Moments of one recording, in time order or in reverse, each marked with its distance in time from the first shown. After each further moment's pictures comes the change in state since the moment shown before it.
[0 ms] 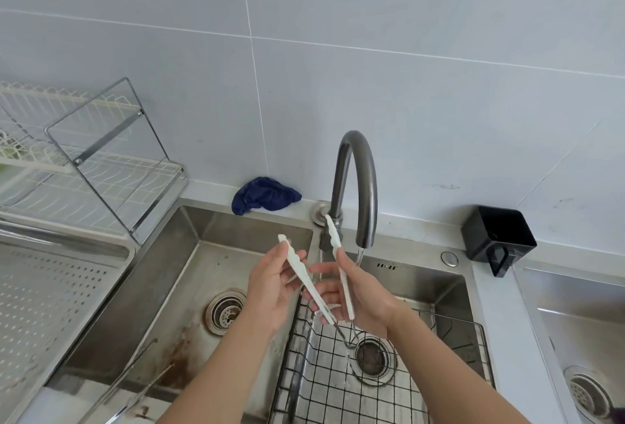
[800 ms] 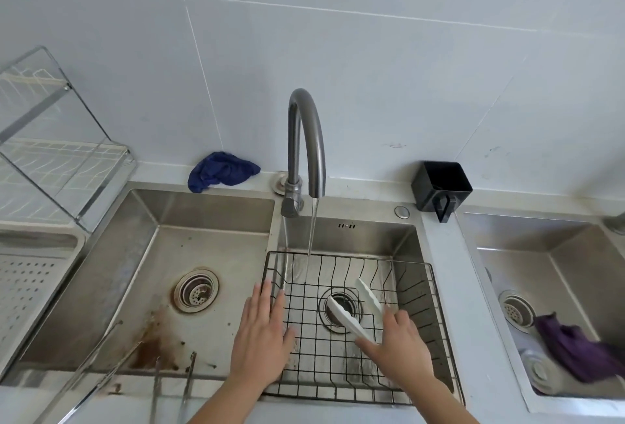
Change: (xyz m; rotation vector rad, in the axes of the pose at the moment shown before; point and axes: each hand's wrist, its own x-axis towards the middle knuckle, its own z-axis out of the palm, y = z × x) left_hand -0.063 -0.134 -0.074 1.887 -0.171 0.652; right_hand -0.117 0.164 -0.058 -1.280 0.868 0.249
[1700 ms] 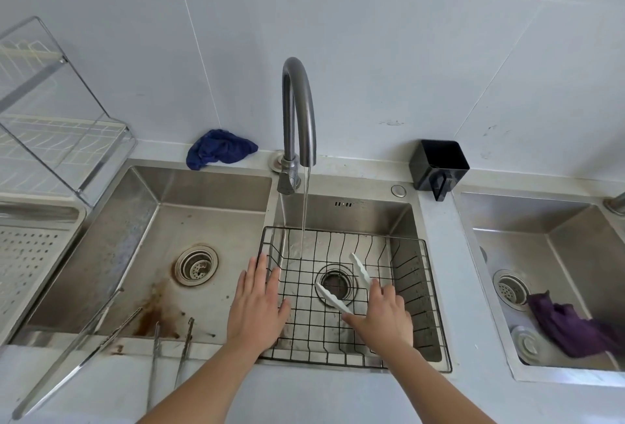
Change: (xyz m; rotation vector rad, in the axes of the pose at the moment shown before) left_hand -0.001 0.001 0.001 0.070 -0.065 -0.035; right_hand 0.006 -0.005 0.023 -0.040 0.063 0.036
